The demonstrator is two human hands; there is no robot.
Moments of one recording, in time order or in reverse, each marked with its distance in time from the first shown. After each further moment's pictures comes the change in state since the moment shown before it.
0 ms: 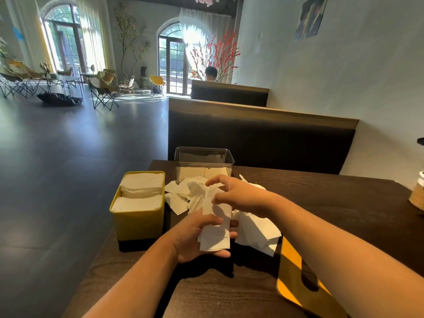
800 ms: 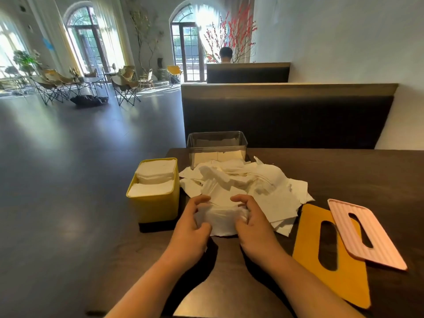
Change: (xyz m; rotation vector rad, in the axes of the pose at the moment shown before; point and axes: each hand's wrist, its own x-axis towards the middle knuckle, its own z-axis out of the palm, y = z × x) left_hand -0.037 -0.044 -0.004 0.628 0.547 0.427; right_hand -0.068 0.060 0.105 0.440 0.454 -0.077
